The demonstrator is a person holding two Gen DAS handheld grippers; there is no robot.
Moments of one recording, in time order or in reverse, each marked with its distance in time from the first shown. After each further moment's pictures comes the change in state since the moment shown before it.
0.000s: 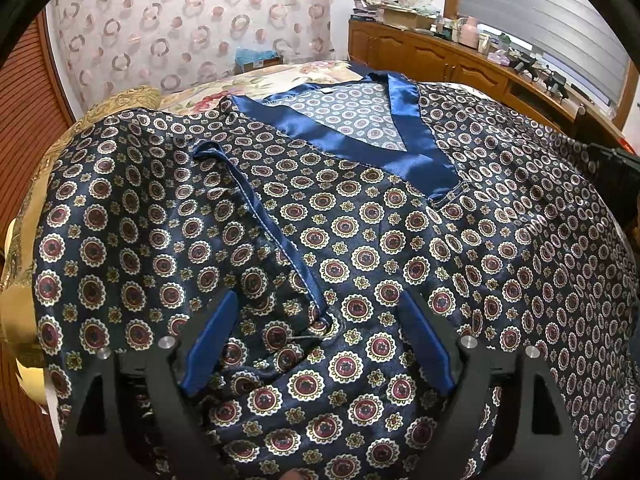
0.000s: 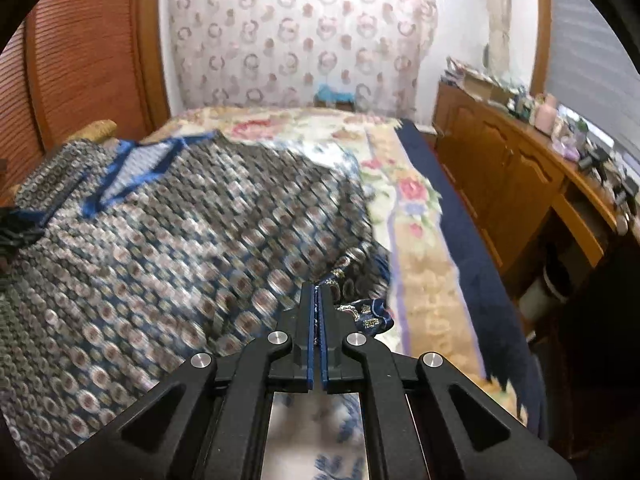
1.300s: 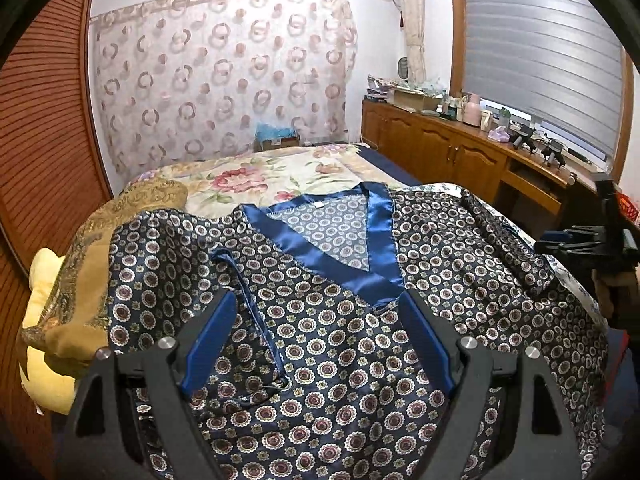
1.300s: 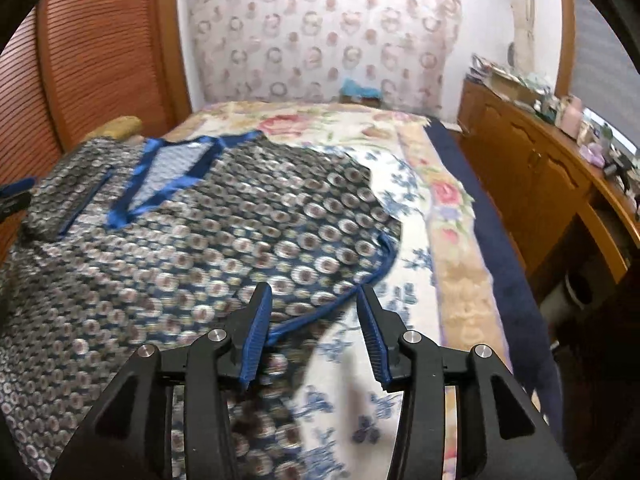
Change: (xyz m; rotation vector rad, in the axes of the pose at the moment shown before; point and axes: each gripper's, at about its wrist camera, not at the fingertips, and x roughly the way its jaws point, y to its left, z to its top) left arm -0.082 -0.033 0.025 -0.065 -0.306 0.049; right arm 0.037 0.024 0.014 0.016 0.078 0.043
